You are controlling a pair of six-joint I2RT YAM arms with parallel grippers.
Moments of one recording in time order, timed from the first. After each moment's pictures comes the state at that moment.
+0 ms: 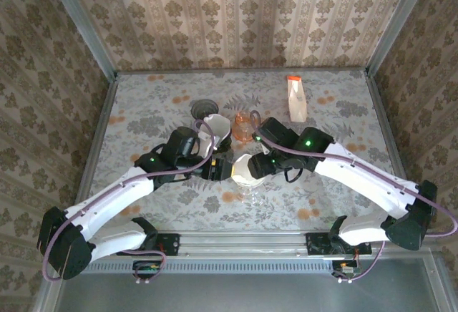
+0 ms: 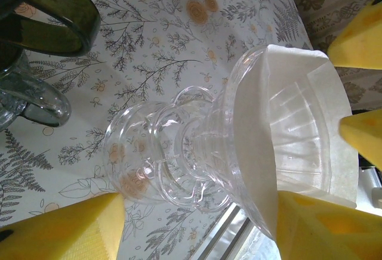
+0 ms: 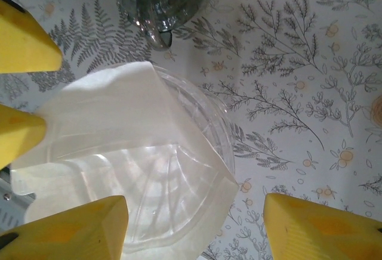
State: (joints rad) left arm -0.75 1.09 0.78 -0.44 0.52 -0.48; right arm 0.86 1.33 1.29 -1.09 0.05 0.47
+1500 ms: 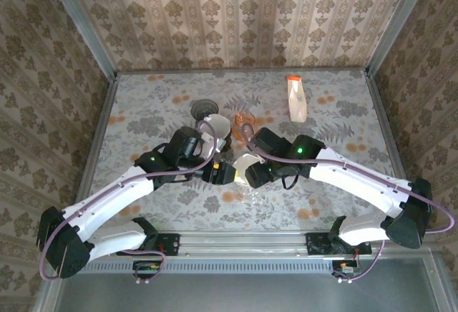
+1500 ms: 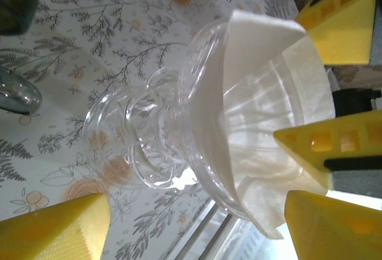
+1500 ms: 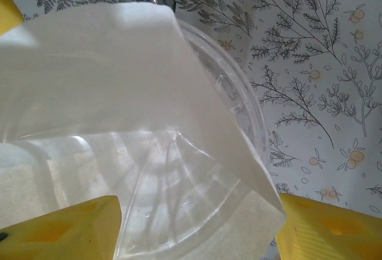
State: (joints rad) left arm -0.79 1.09 0.83 -0.52 0.53 -0.46; right arm 0.91 1.33 1.22 -1.05 0.07 0.43
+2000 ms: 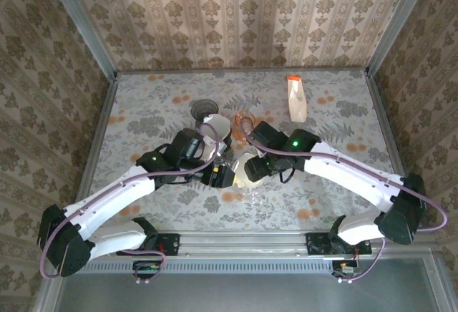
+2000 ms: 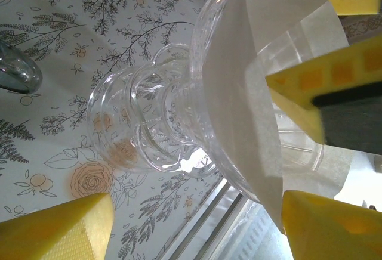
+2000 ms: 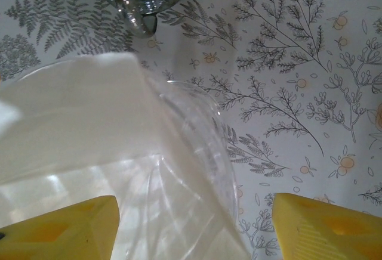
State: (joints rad) left arm -0.80 1.10 0.83 -0.57 0.53 -0.43; right arm 0.85 1.41 1.25 -1.03 0.07 0.43
